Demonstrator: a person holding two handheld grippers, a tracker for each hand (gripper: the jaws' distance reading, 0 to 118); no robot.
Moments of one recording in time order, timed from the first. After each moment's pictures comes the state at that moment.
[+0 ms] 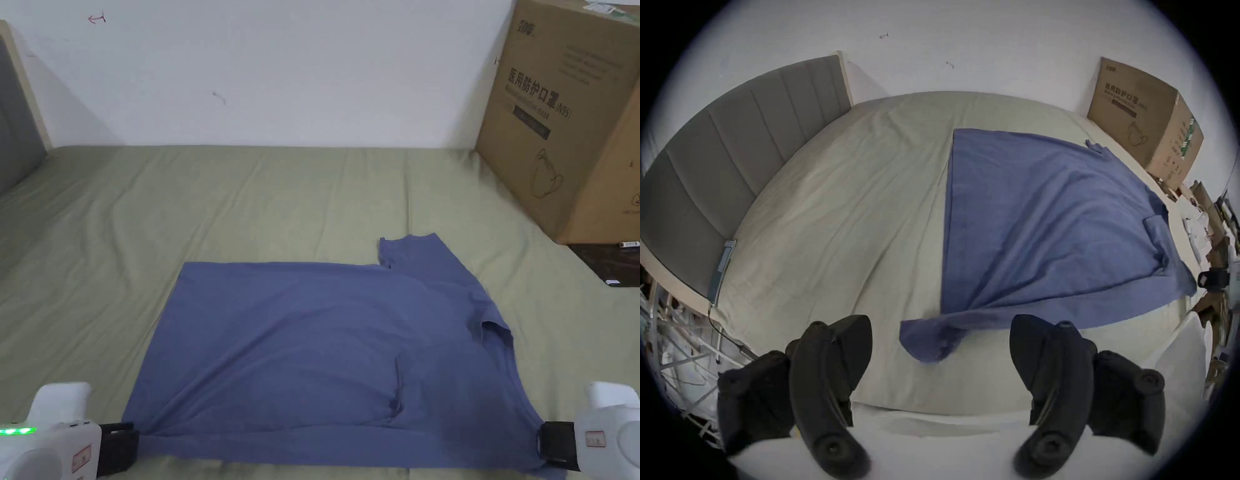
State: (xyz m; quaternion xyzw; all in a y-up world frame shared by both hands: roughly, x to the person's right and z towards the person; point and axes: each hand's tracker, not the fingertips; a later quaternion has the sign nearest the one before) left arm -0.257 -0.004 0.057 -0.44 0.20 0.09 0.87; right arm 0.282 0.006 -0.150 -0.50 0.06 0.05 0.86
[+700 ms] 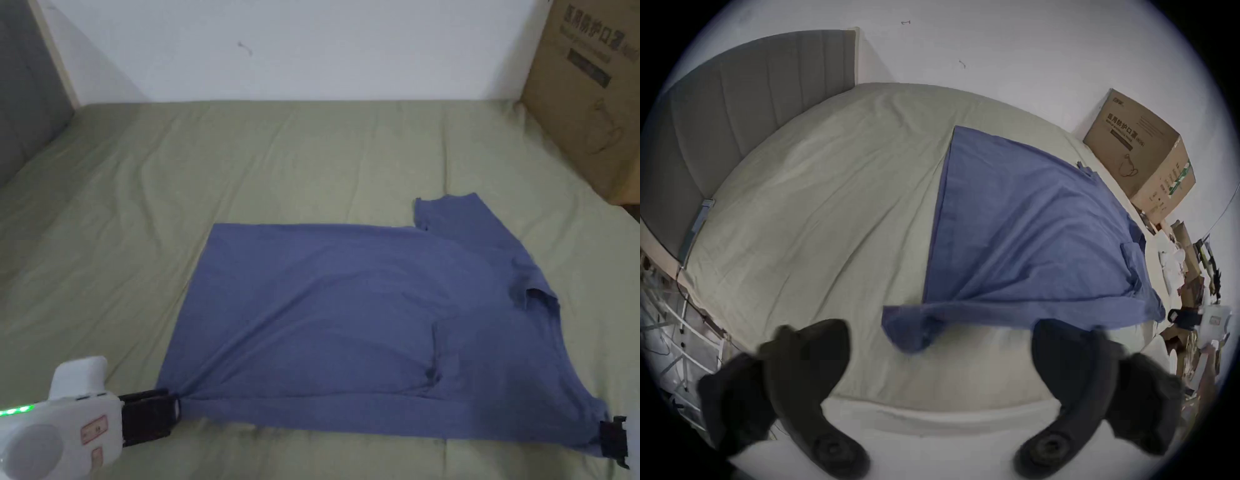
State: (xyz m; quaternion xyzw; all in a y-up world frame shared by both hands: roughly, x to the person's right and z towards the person) left arm -0.285 -0.018 0.063 -0.43 0.17 0.19 0.87; right arm 0.273 0.000 -0.132 -0.50 0.10 0.05 0.86
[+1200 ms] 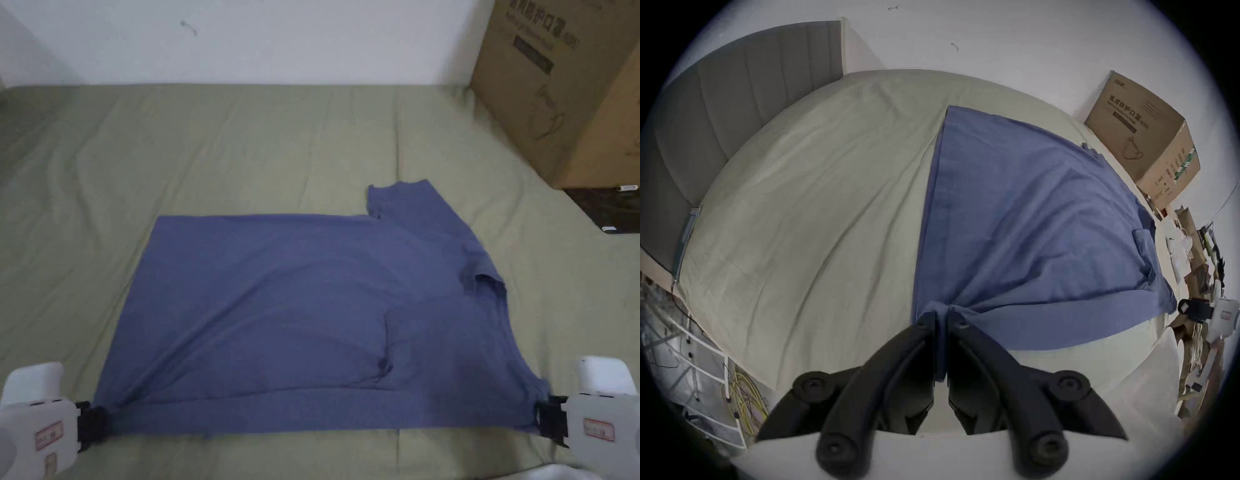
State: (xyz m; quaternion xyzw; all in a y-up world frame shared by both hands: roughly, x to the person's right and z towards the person) left arm -0.269 -0.028 0.042 -0.46 0.17 0.17 0.86; right arm 0.277 0.000 -0.132 -0.49 0.13 0.04 0.86
